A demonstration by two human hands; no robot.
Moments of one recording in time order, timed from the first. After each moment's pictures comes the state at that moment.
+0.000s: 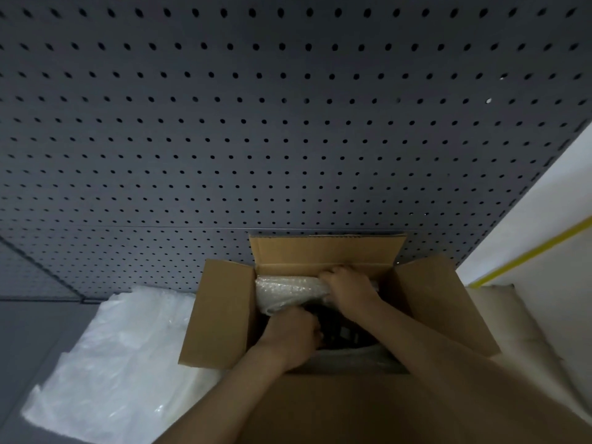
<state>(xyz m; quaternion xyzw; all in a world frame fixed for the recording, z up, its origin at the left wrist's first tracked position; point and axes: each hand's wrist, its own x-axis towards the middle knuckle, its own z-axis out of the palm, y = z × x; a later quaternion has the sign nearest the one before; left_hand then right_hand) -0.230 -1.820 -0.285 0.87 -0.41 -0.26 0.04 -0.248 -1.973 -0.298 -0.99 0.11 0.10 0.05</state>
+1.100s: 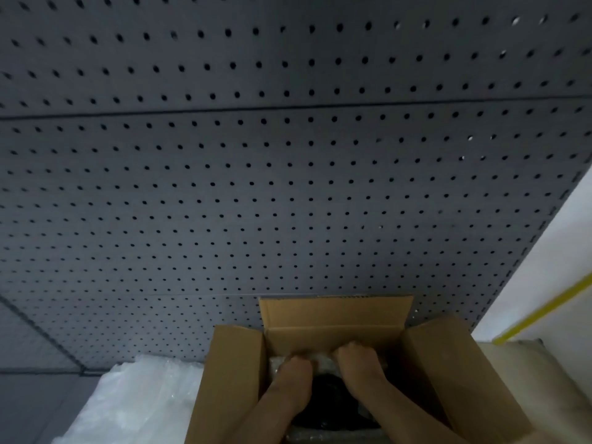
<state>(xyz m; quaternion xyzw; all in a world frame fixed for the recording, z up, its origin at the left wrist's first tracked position) -0.179 -1.841 -0.328 0.89 -0.37 -0.25 0.05 -0.235 -1.963 -0.319 -0.95 0.22 0.19 0.06</state>
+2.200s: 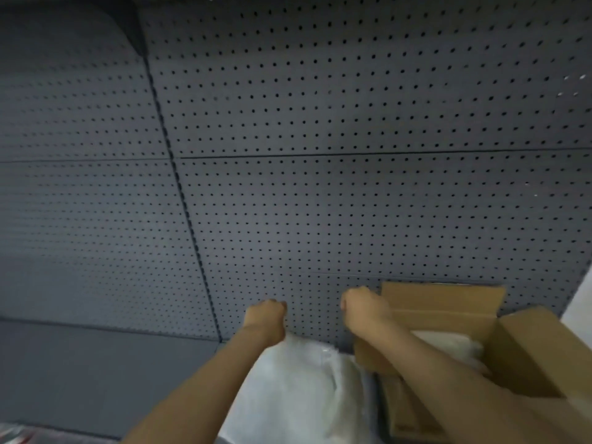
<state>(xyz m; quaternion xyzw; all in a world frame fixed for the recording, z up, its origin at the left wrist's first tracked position) -0.119 -1.539 -0.189 0.96 -0.29 -0.04 -0.03 -0.208 -1.708 -0.168 -0.98 0.21 0.02 0.06</state>
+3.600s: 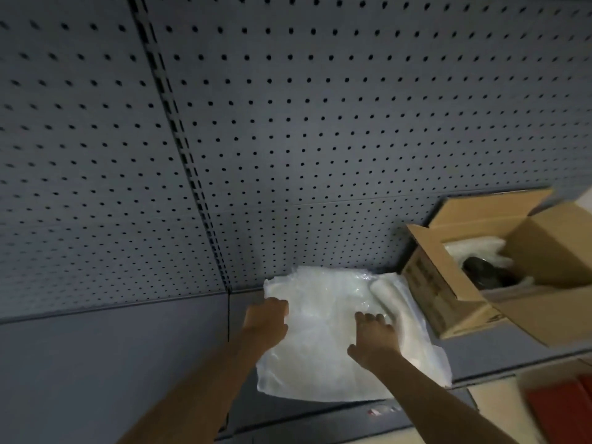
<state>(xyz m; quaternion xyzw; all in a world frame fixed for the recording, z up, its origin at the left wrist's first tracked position) 0.025 -1.429 -0.359 0.87 -0.43 -0.23 0.01 -0.144 -1.564 -0.366 -0.90 0.39 0.20 0.06</state>
